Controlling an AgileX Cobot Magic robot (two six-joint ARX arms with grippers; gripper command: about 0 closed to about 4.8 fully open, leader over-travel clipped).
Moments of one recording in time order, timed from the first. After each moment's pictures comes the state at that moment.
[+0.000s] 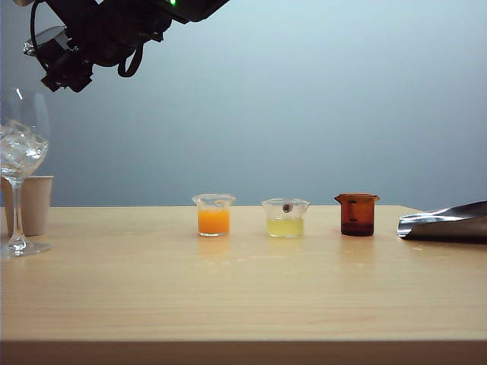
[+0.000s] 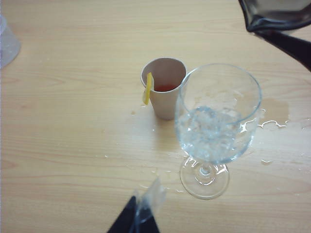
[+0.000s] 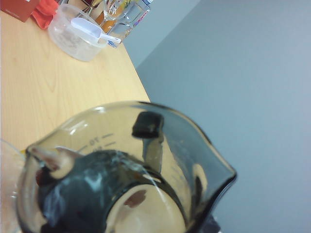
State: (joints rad) left arm 0.02 0.75 0.87 -0.58 -0.13 0.08; right arm 0.89 2.33 2.13 0.14 -0.02 -0.81
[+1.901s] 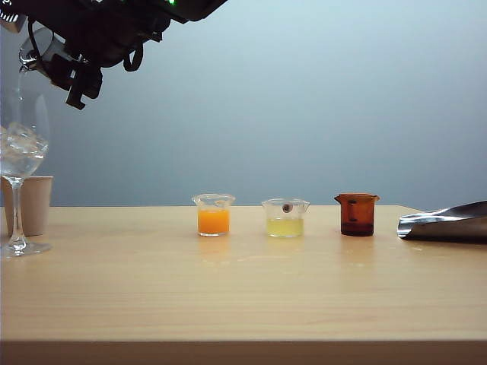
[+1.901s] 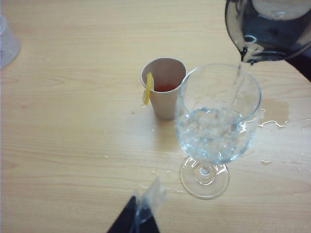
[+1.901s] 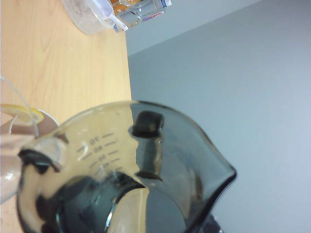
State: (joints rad) left arm 0.02 0.75 0.87 -0.58 -0.13 0.08; right arm 0.89 2.33 2.13 0.13 -0.03 -1.21
